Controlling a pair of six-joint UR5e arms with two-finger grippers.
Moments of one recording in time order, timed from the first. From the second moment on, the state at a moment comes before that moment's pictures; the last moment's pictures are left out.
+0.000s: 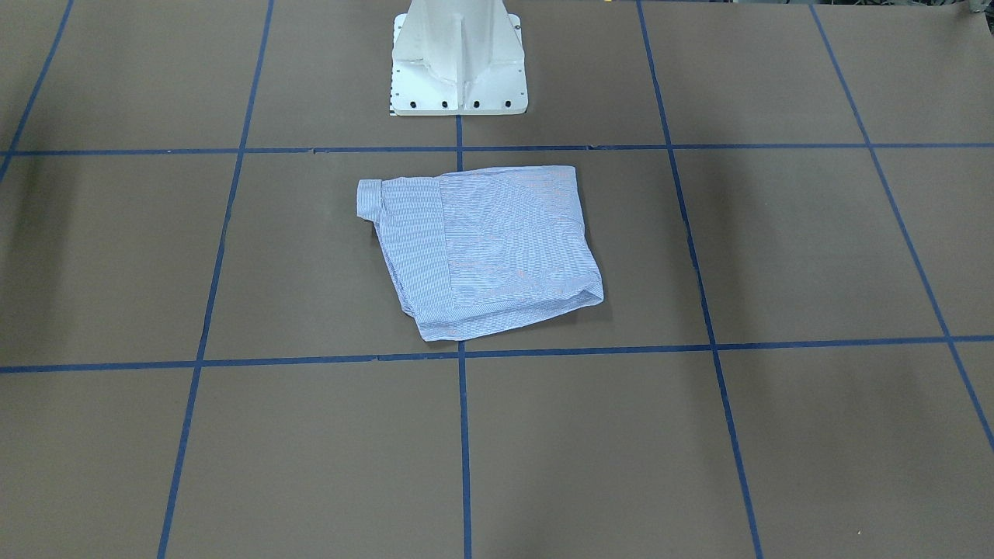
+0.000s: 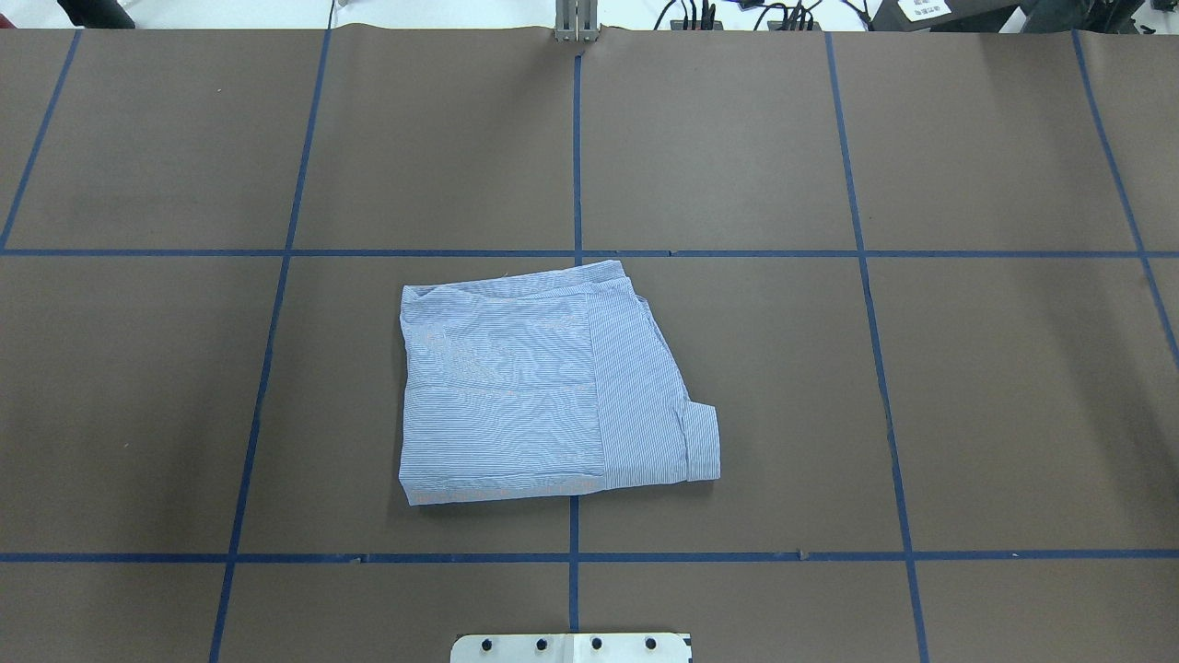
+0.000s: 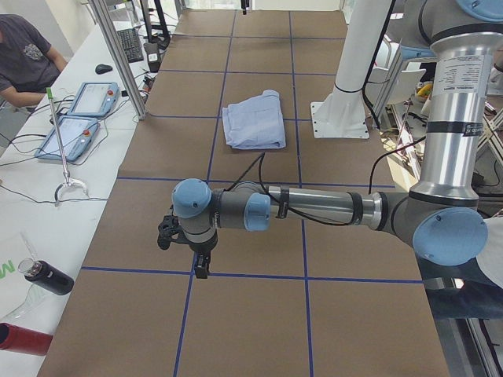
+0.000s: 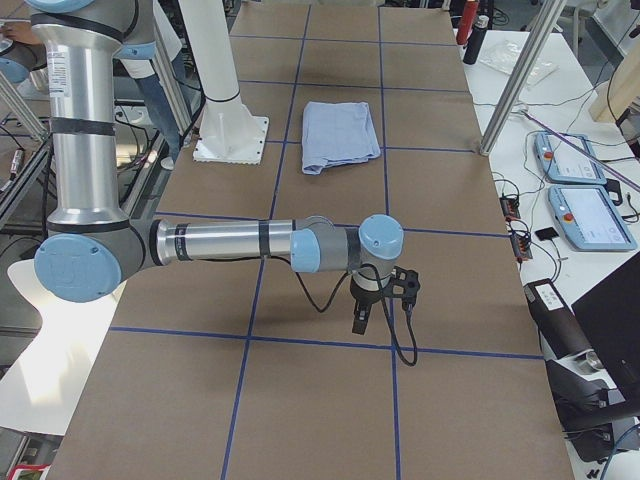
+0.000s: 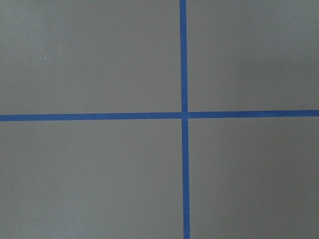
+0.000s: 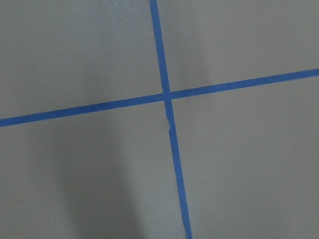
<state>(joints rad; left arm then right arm) -1.57 -1.61 -1.59 -1.56 -2.34 -0.01 1.49 -1.59 1.65 -1.58 2.30 0.26</state>
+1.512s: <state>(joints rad) -1.57 -1.62 -1.60 -1.55 -2.31 -0.01 1.58 -1.59 1.59 -1.57 2.37 0.10</state>
